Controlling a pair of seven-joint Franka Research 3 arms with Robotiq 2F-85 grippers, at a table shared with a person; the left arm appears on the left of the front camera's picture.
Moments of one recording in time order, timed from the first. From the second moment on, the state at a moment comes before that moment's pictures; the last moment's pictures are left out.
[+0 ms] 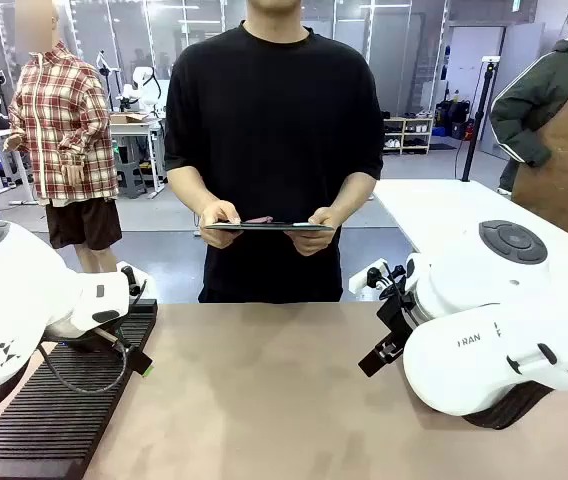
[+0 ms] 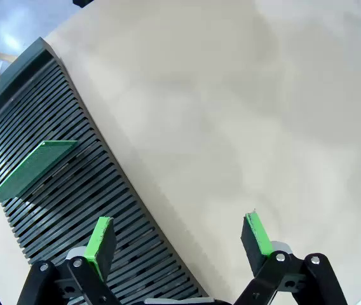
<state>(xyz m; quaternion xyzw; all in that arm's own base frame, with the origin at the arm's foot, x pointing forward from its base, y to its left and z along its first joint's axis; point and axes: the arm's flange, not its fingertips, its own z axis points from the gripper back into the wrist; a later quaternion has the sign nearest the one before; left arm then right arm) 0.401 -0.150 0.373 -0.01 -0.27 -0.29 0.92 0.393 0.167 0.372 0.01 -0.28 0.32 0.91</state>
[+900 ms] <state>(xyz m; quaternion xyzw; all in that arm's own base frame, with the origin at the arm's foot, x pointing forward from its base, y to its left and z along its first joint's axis) 0.401 -0.150 0.373 -0.01 -0.27 -0.29 0.92 0.393 0.167 0.372 0.01 -0.28 0.32 0.91</state>
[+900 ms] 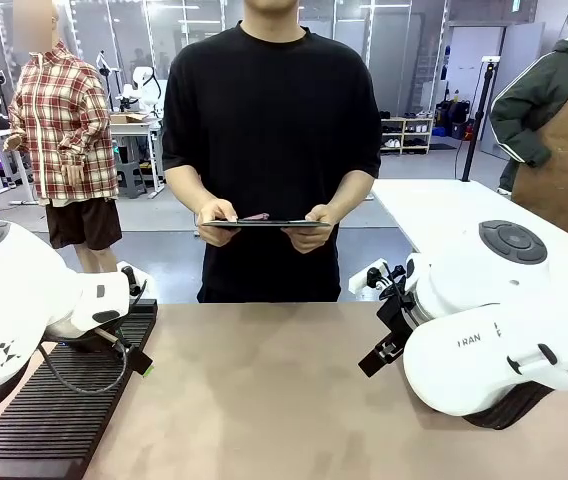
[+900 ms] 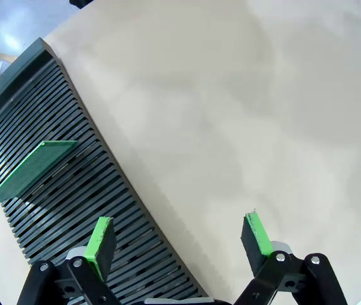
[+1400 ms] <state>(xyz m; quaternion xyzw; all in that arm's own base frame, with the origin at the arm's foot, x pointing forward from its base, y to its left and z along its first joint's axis) 0.395 -0.142 0.473 -0.14 -0.22 -0.33 0.91 0.380 0.135 0.470 0.13 -0.24 0.29 0.92</state>
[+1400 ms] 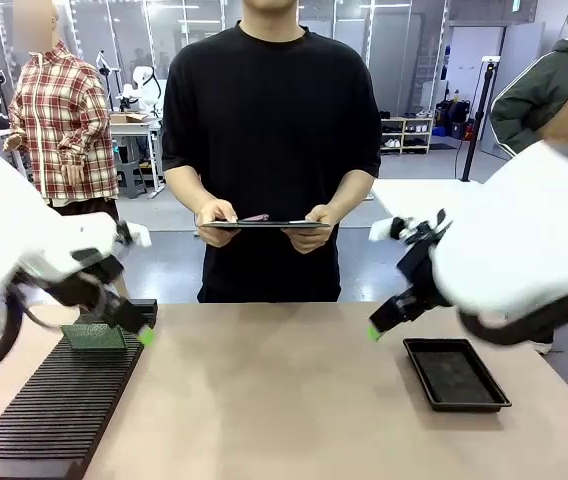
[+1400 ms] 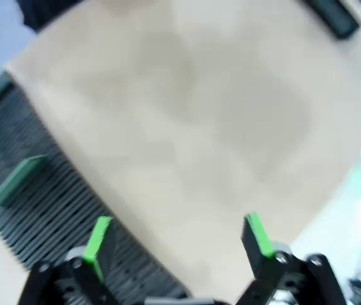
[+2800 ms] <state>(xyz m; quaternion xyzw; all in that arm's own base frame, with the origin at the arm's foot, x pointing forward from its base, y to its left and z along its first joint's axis) 0.293 0.085 0.530 -0.42 -0.28 -0.08 0.86 0.277 -0.091 0.530 0.48 -0.23 0.07 0.84</state>
